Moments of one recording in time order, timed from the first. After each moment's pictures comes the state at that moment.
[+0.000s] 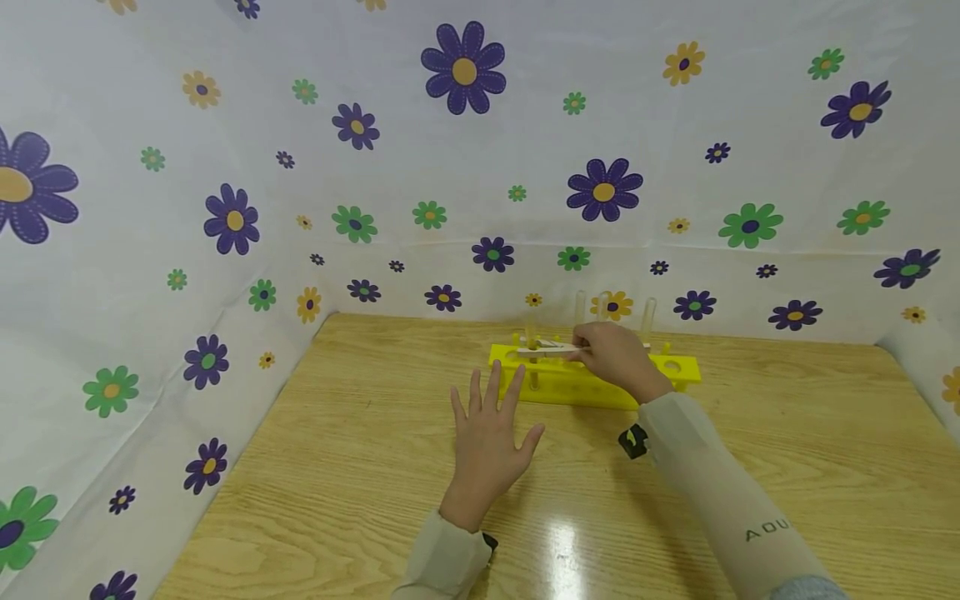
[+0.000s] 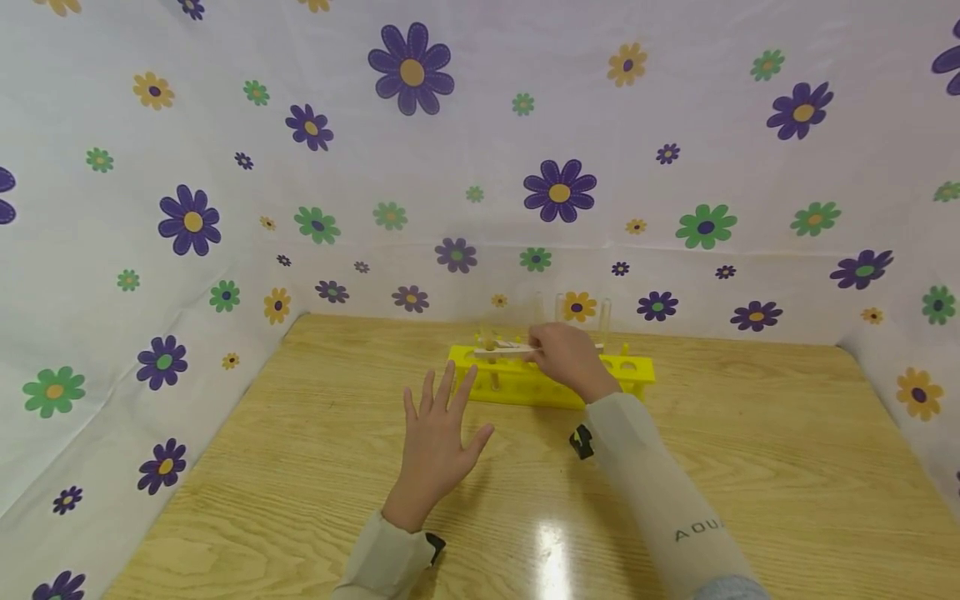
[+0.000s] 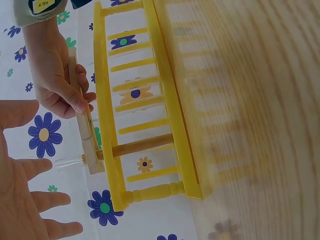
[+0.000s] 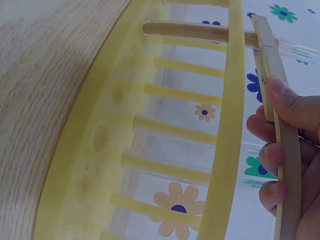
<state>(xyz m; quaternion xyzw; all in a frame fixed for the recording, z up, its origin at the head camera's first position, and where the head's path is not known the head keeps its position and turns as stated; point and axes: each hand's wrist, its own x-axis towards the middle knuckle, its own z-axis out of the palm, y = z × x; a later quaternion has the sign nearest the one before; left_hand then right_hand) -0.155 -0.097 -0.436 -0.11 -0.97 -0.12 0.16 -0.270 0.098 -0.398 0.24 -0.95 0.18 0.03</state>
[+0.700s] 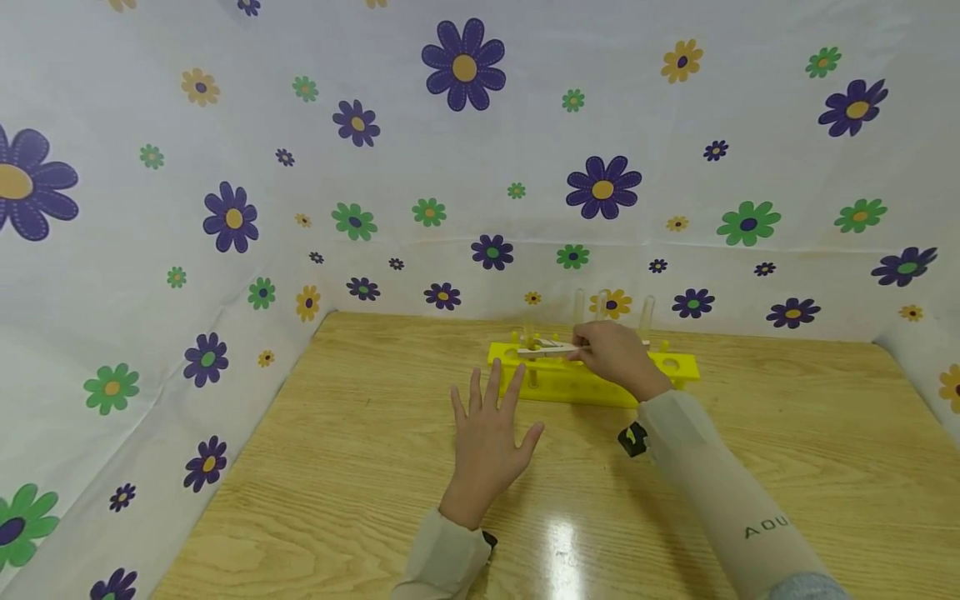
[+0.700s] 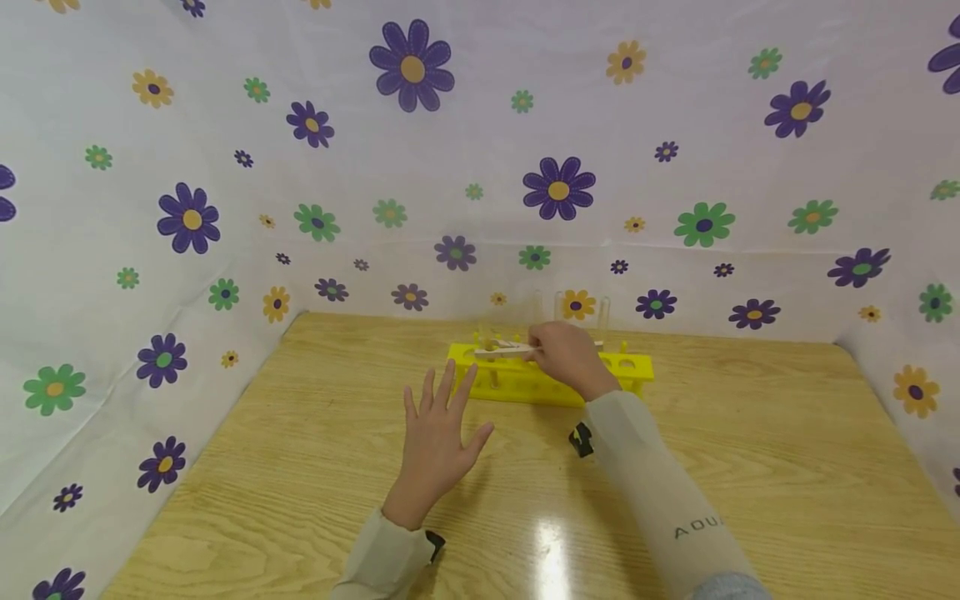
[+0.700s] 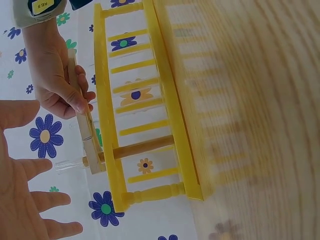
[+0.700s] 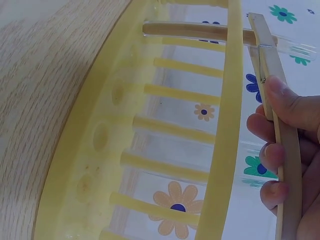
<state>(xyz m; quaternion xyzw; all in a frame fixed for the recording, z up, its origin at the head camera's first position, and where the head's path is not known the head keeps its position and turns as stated) -0.155 -0.097 -0.442 -0.11 -0.97 -0.11 0.15 -0.269 0.098 -0.399 0.23 -0.96 0.18 0.02</state>
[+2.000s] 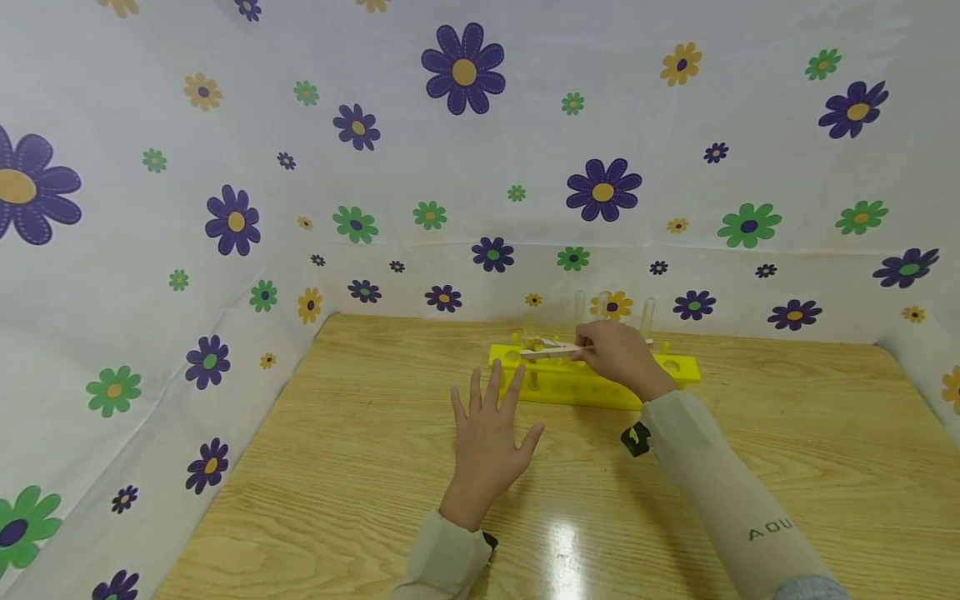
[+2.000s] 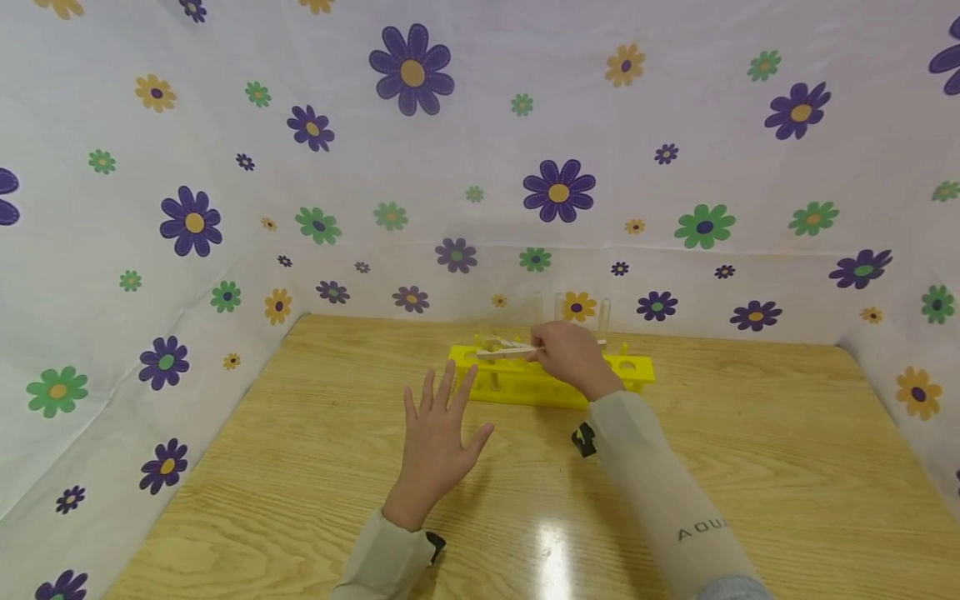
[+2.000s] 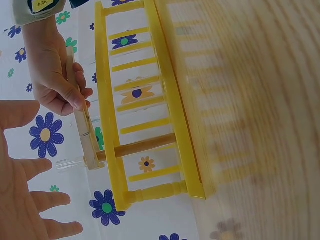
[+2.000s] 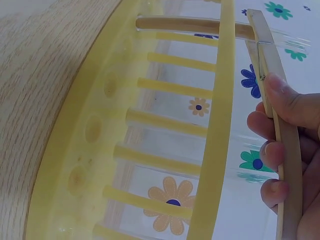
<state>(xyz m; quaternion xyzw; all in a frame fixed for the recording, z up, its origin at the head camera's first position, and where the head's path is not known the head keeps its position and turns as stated) -0.156 -0.097 -0.439 -0.11 -0.97 -0.12 0.15 -0.269 0.103 -0.394 0.24 -0.95 0.18 0.03</state>
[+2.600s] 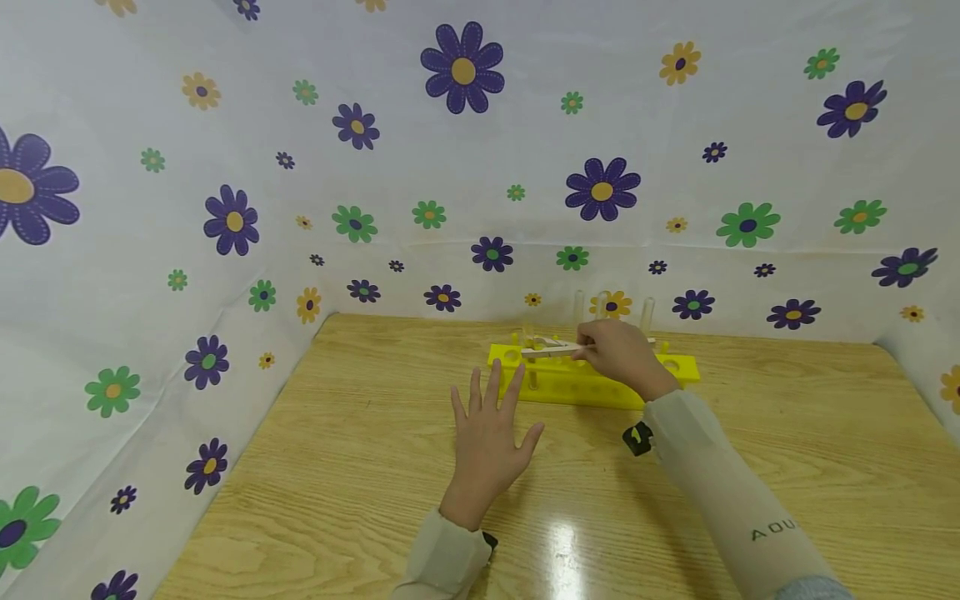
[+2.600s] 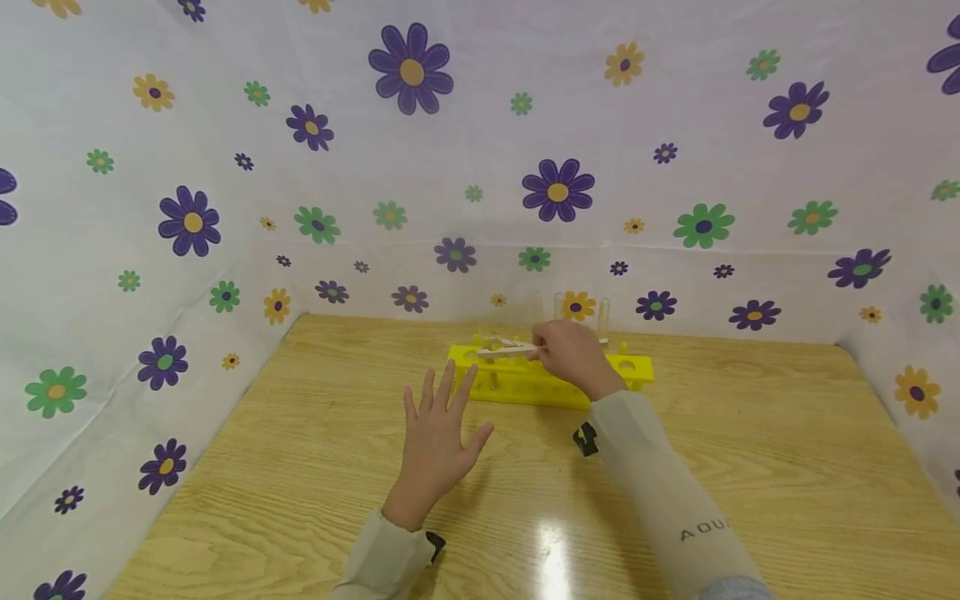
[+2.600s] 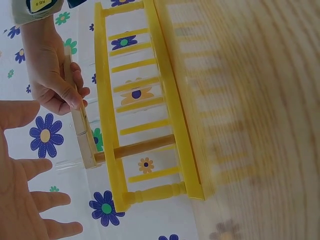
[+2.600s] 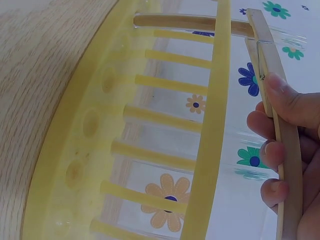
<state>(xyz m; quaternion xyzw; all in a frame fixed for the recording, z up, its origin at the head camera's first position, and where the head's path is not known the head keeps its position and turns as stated) -0.157 -0.096 -0.439 -0.11 -0.97 -0.12 0.15 -0.269 0.106 -0.394 0.24 -0.95 0.18 0.04</state>
